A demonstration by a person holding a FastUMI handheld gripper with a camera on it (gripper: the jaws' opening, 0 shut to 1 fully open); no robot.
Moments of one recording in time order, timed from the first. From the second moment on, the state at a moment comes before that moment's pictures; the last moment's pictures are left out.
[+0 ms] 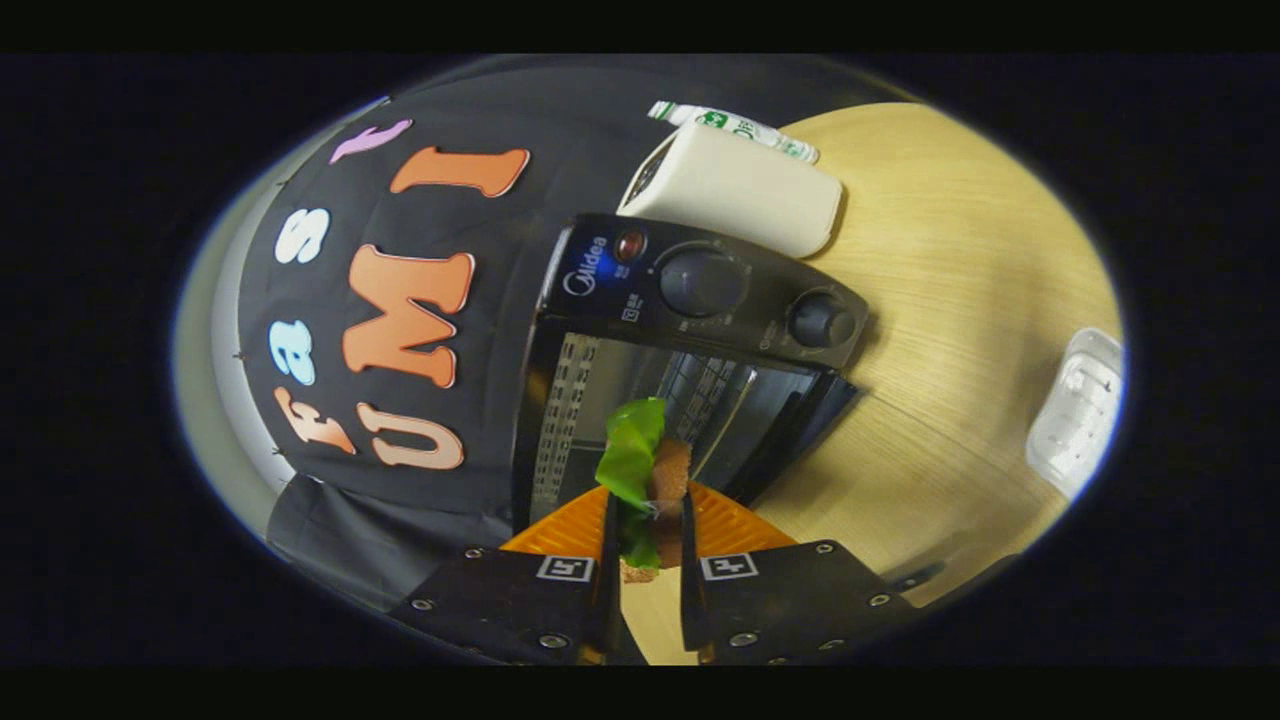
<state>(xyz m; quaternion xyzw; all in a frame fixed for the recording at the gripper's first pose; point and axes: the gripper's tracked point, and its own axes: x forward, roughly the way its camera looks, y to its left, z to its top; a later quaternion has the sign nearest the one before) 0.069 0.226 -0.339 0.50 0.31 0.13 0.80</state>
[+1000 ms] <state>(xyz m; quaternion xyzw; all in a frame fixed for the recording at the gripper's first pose) 0.085 0.258 -0.356 0.49 0.36 0.07 0.79</state>
